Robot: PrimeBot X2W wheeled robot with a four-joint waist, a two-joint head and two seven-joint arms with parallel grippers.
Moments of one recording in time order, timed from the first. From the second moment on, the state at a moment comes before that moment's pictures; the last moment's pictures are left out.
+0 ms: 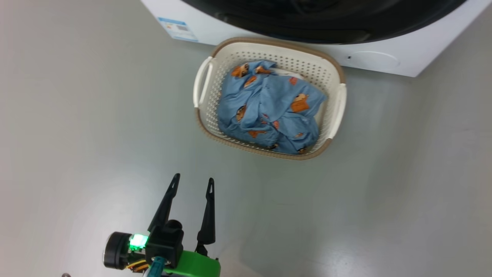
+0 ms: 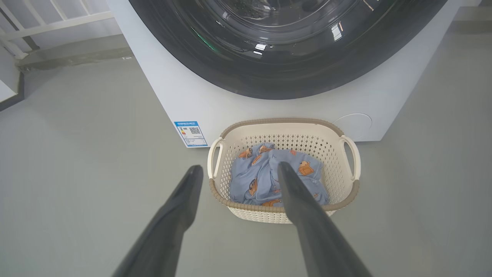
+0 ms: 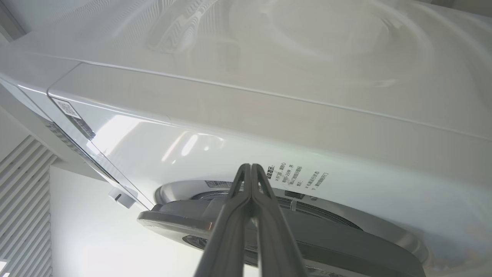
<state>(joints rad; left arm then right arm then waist) -0.13 0.04 -0.43 0.05 -0.12 0.26 -0.26 -0.86 -0.33 -0.49 0.32 1.57 0.13 0.57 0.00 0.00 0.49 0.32</state>
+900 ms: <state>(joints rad) -0.10 0.04 -0.49 0.02 -0.14 0.29 -0.26 -0.97 -0.41 -0.37 0.32 1.55 0.13 0.61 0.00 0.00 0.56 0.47</state>
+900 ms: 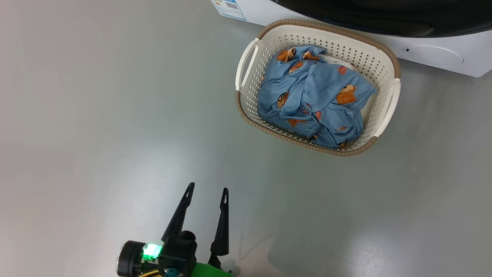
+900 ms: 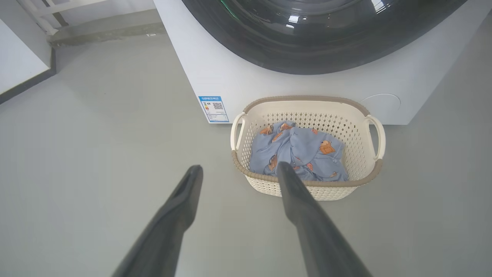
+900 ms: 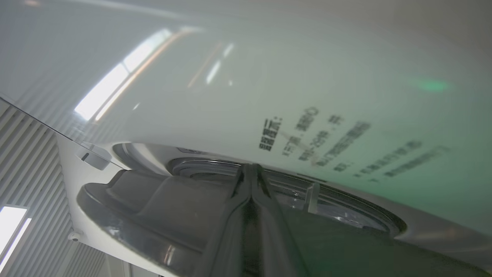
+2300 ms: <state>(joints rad) -0.12 0.04 -0.50 0.05 -0.14 0.29 -0.26 -0.96 -0.47 -0.24 0.33 1.58 0.13 0.73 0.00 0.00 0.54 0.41</state>
